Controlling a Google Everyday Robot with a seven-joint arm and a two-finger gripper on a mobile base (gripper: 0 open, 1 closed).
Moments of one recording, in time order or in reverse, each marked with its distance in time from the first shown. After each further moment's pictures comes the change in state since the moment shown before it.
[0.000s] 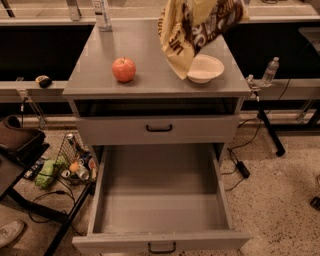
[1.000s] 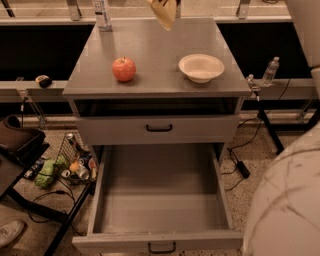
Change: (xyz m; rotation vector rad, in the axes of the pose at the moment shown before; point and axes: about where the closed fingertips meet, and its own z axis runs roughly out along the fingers) arm 0.022 -0.124 0.010 0.324 -0.120 -0.115
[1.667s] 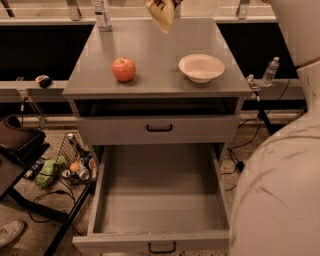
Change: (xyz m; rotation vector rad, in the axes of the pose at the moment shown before) arm 0.003 0.003 0.018 -0.016 0.004 -0.011
